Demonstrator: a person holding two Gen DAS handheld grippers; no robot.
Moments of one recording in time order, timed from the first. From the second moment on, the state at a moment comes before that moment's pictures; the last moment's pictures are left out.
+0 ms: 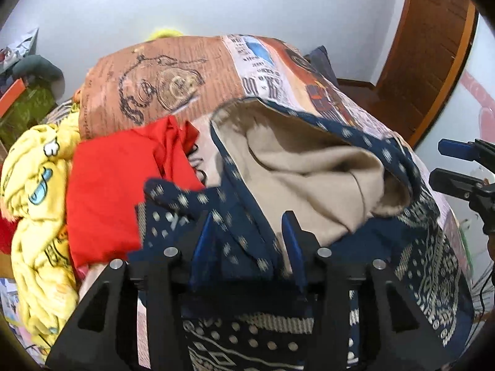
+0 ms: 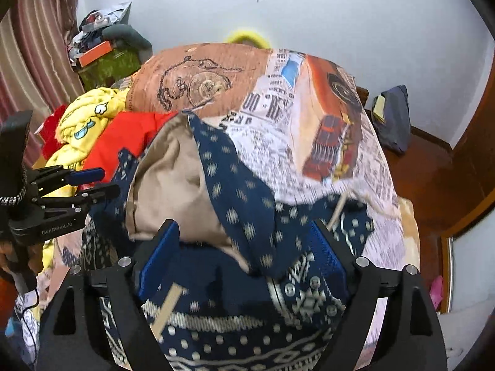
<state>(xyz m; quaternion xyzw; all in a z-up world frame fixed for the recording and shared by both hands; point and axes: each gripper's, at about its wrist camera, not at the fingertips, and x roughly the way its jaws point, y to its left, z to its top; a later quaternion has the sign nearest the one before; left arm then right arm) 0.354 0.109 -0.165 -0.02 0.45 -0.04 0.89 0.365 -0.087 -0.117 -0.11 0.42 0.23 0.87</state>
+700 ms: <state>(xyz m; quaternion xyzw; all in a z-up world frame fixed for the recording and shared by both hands) 0.464 0.124 -0.224 -0.07 0.50 -0.04 0.86 0.454 -0.031 -0.178 -0.12 0.48 0.25 0.83</state>
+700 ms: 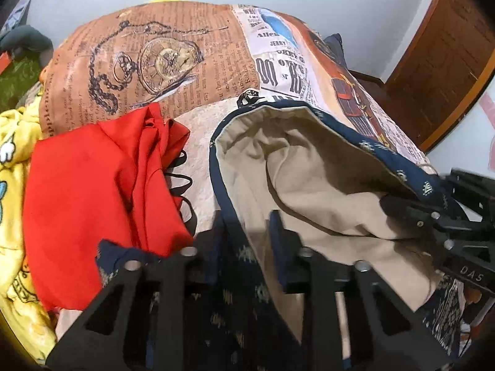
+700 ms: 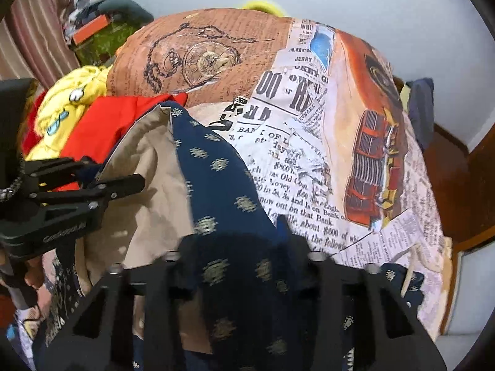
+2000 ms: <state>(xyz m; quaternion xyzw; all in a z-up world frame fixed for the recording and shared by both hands) 0.250 0.051 -0.217 0.01 0.51 -0.15 0.85 0.276 -0.120 -0.172 -0.09 0.48 0.29 0.82</state>
